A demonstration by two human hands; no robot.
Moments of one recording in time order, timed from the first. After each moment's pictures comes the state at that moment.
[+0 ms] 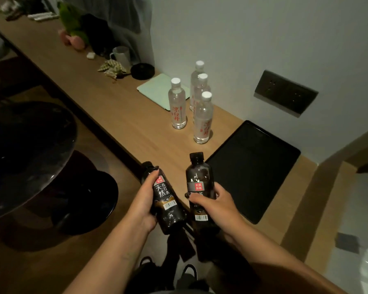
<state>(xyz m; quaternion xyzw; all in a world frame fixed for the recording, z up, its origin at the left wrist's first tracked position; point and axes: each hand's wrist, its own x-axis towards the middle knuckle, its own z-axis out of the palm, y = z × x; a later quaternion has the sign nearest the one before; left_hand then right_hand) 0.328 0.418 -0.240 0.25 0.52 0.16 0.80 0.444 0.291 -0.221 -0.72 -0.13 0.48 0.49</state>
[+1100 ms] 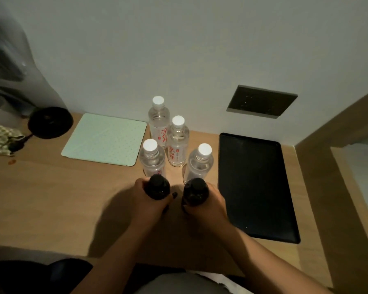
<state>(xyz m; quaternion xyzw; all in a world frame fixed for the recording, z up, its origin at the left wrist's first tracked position) 0.487 0.674 -0.287 0.76 0.35 0.01 0.55 0.530 0.517 -0.296 -0.93 -0.04 0.17 0.33</state>
